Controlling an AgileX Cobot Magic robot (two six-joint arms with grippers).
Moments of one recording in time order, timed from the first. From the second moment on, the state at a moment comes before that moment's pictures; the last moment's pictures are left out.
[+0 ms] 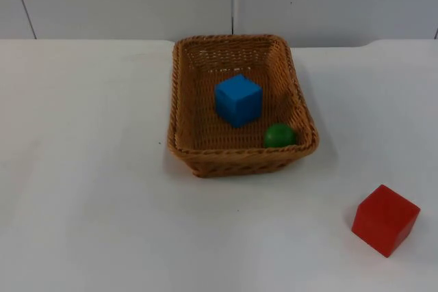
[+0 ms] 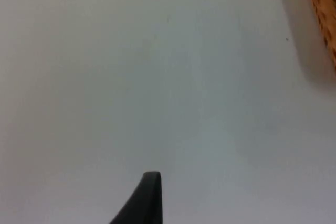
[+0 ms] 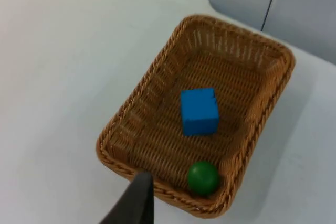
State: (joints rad) right arm 0.61 1.27 -1.17 -0.06 0.63 0.05; left arm 0.00 0.99 -0.75 -0.19 0.75 0.17
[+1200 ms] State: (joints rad) right arm 0.61 0.23 -0.66 -0.06 0.93 0.04; left arm 0.00 0.07 -0.75 -0.19 1.07 0.17
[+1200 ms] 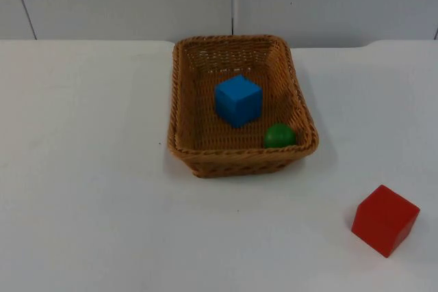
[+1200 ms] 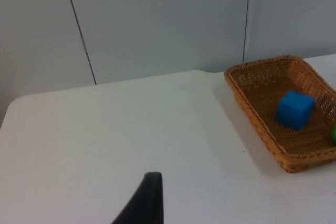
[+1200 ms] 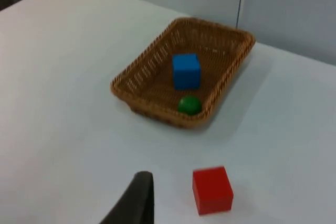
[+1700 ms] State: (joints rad) right arm 0.61 0.00 -0.56 -0.04 1.17 0.01; left arm 0.00 0.00 -0.59 -0.11 1.11 0.11
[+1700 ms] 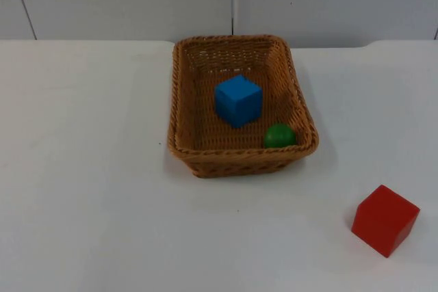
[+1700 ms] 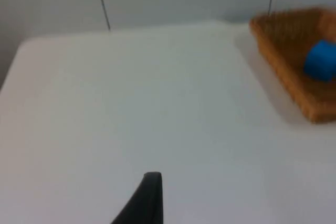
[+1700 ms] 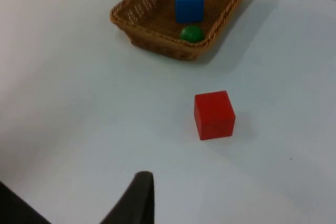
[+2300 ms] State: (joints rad) right arm 0.61 0.00 -0.52 -0.03 1.09 0.00; left arm 0.00 0.00 -0.50 -0.07 1.09 0.07
